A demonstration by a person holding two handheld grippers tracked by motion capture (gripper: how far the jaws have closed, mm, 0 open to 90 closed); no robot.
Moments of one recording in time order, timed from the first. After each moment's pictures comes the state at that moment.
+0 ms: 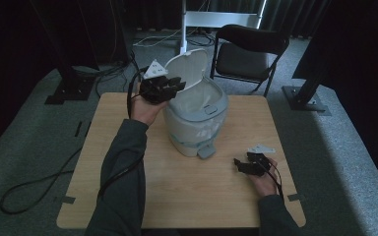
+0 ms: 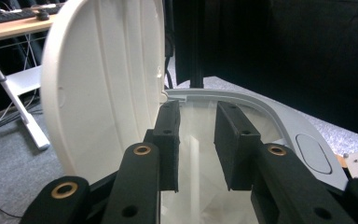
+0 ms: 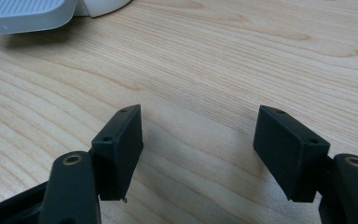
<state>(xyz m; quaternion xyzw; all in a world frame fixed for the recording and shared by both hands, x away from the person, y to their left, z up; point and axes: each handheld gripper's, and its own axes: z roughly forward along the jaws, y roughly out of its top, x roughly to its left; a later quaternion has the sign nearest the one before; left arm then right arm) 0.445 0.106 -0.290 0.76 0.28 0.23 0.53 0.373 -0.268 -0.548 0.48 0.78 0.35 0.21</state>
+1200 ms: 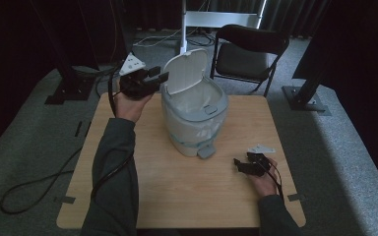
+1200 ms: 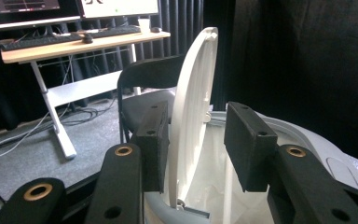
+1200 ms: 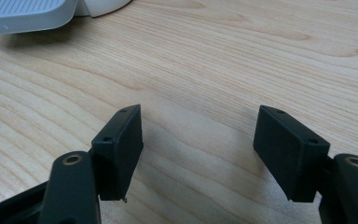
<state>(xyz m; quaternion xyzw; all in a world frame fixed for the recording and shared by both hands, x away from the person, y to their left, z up) 0.440 0.148 -0.276 0.71 0.32 0.28 0.56 0.372 -0.268 -0.548 0.48 0.78 0.35 0.21</state>
